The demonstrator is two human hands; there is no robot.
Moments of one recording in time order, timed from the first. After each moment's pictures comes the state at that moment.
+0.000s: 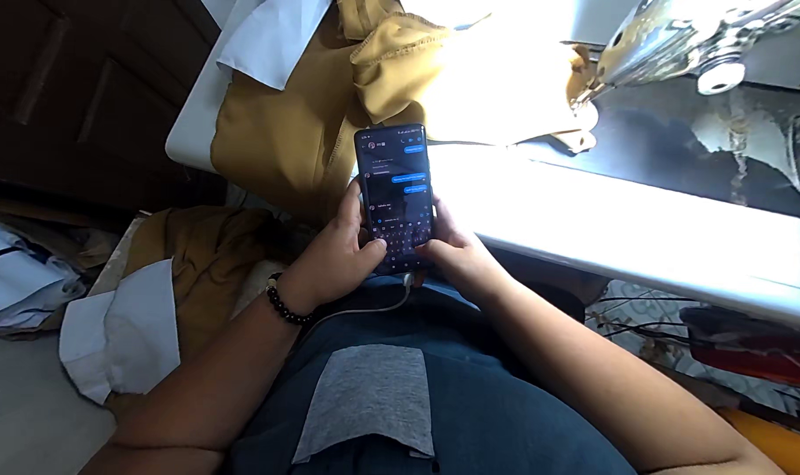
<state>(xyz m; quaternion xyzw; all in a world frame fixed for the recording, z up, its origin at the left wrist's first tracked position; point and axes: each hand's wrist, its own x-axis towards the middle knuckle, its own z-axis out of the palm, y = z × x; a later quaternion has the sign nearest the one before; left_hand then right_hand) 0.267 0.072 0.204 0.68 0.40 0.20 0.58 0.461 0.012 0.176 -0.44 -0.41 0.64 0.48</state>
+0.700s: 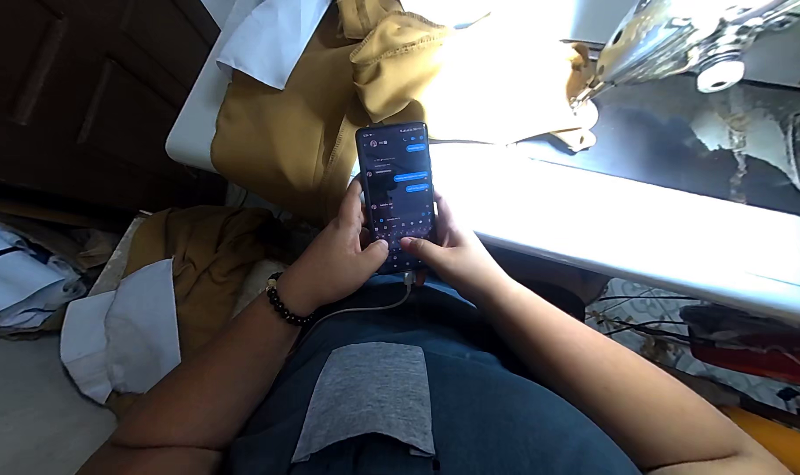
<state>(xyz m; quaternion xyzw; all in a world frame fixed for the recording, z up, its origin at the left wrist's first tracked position) 0.267 0.071 0.206 0.68 0.39 0.20 0.58 0.457 0.013 0.175 -0.46 -0.42 0.62 0.48</state>
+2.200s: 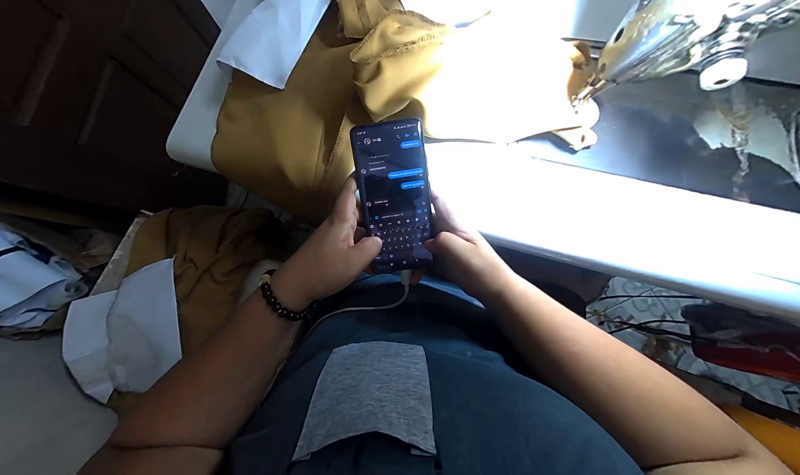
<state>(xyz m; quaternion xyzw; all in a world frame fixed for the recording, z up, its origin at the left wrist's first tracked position) 0.264 0.075 0.210 0.65 0.38 0.20 0.63 0.466 0.014 0.168 -0.38 -0.46 0.64 0.50</state>
